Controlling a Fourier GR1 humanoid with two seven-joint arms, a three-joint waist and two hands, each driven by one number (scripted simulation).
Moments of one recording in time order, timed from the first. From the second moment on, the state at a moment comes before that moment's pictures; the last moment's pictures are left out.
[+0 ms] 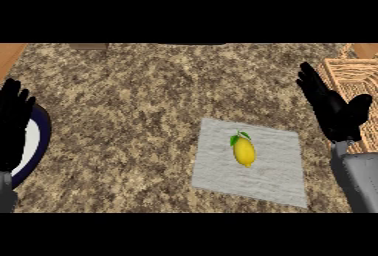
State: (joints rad) left arm -0.09 0.50 0.02 -1.60 0.37 0.34 0.14; right arm -0.33 -0.38 0.06 -1.36 -0.18 -0.01 0.06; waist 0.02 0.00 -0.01
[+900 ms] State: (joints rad) left arm -0.16 0.49 -0.11 -1.45 0.32 0.18 0.19; right arm -0.54 -0.19 0.48 -1.57 0.12 0.23 -0.28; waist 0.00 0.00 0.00
